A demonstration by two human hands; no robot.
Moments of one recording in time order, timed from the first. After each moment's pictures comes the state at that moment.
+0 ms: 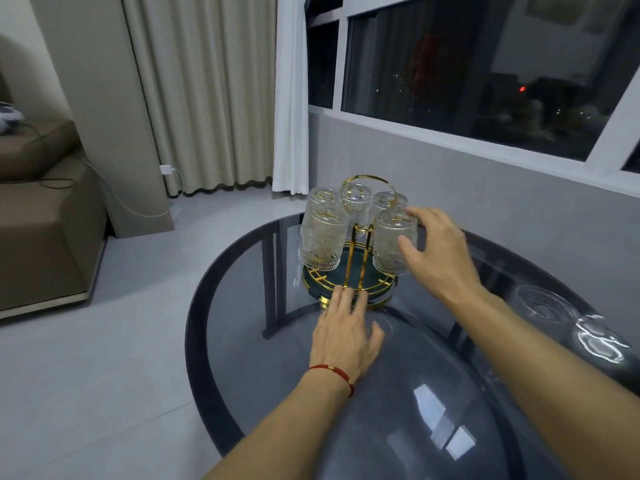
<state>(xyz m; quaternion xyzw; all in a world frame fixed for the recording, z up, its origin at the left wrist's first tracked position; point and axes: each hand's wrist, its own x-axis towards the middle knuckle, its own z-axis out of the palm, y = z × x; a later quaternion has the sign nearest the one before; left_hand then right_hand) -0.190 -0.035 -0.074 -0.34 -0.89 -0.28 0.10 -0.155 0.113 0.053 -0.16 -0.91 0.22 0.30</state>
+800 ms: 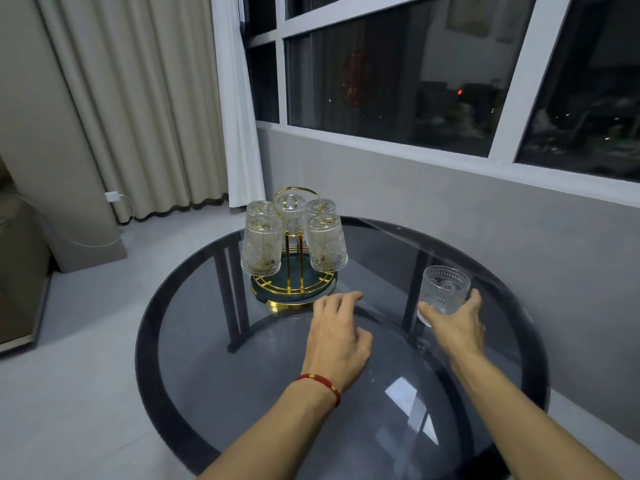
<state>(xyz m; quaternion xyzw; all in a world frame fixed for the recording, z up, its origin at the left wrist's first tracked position) -0.106 -0.007 -0.031 -0.41 -0.82 -0.39 0.11 -0.021 0.186 -0.039 -0.48 -0.69 0.44 0.32</state>
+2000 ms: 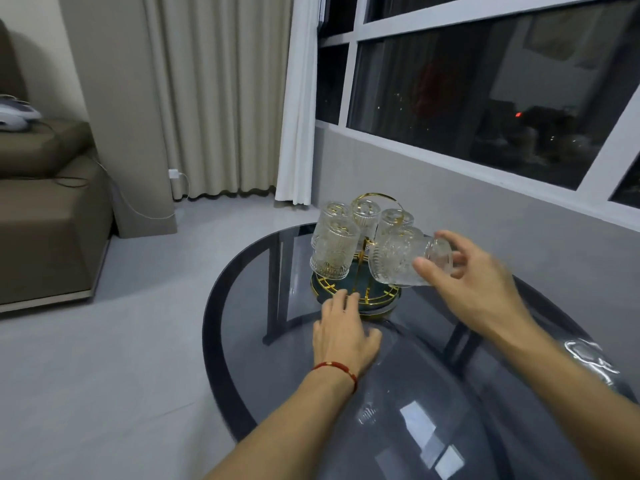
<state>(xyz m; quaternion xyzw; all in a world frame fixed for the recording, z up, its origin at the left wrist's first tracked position) -0.184 -0.057 -0.044 -0.25 -0.89 -0.37 0.03 -0.087 0.082 0.085 -0.18 -0.90 0.26 0.30</state>
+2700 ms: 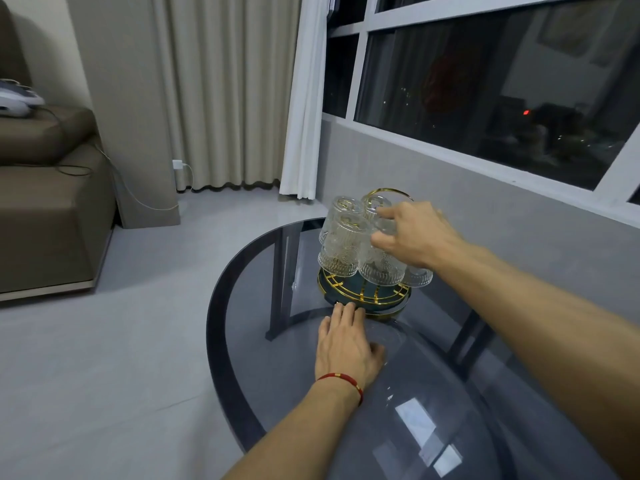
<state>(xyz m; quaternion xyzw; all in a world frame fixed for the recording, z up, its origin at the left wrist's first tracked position) -0.190 -0.059 -0.074 -0.29 -0.90 -0.32 0.07 -0.190 0.044 0.126 -0.13 -0.98 0.04 0.15</state>
